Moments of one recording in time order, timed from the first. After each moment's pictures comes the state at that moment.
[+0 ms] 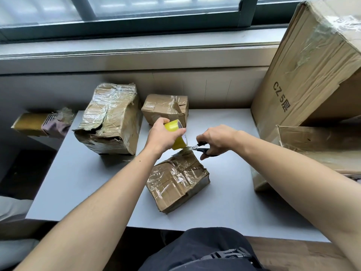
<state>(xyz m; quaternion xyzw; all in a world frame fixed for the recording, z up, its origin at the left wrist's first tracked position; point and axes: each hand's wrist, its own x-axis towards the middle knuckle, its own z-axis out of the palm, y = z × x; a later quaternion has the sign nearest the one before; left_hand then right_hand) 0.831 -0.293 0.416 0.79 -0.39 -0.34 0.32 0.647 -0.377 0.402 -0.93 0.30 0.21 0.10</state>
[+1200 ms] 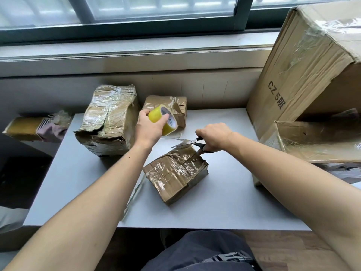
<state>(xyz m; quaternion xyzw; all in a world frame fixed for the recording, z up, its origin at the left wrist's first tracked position) 0.870 -0.289 0.429 0.78 -0.35 -0.30 0.42 0.667 -0.351 0.415 -0.90 0.40 0.19 0.05</state>
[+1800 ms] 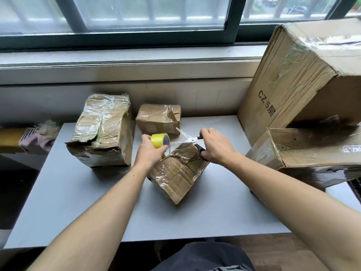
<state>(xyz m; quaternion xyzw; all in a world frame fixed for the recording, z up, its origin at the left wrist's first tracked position) 0.875 -0.273 0.391 0.81 -0.42 -0.32 0.26 0.657 -0.333 0.395 -0.84 0.54 0.00 0.11</state>
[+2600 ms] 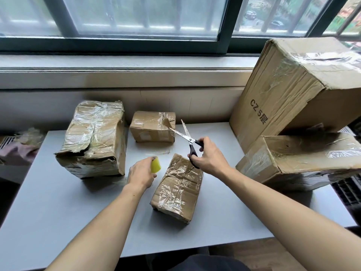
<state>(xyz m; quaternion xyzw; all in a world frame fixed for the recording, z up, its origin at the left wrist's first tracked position) 0.904 -0.260 0.334 0.76 -0.60 -0.23 0.06 0.675 -0.307 0.409 -0.70 0.63 -0.15 0.30</state>
